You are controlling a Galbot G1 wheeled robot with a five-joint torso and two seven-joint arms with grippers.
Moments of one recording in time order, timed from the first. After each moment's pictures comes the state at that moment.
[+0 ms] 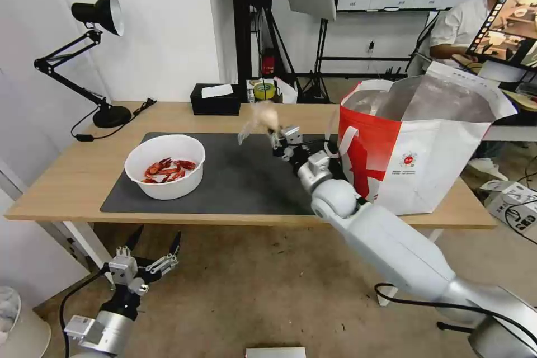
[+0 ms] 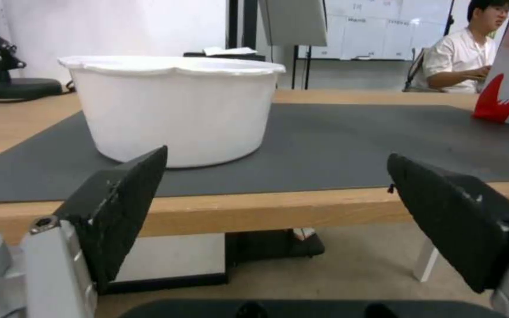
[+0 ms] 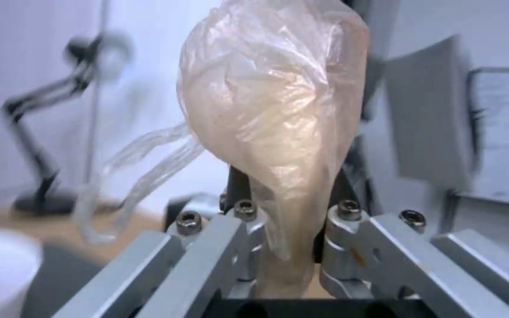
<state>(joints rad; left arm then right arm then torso) 1.76 -1.15 -0.65 -2.02 -0.46 -0.31 0.13 -0.52 1.05 -0.23 1.68 0.50 0.13 0.30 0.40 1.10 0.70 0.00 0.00</state>
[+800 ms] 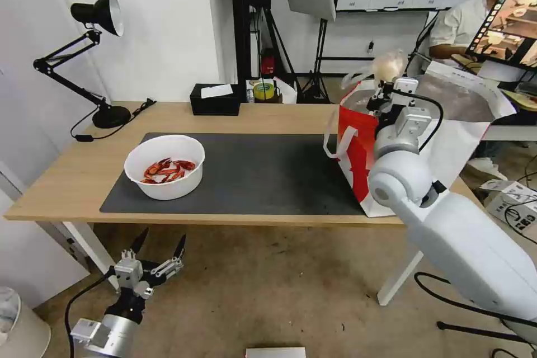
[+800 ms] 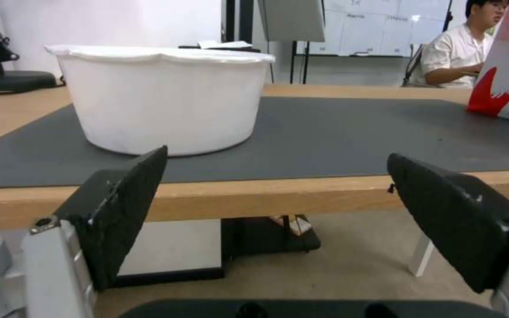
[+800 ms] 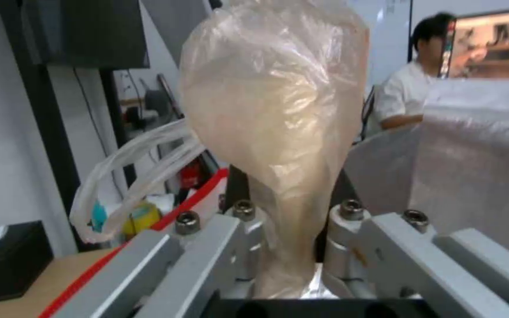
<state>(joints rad) 1.78 -1.17 -0.64 -2.02 -0.43 -0.31 0.13 -0.51 0.89 -0.05 1.93 0.88 -0.24 0.90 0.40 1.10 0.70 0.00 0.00</state>
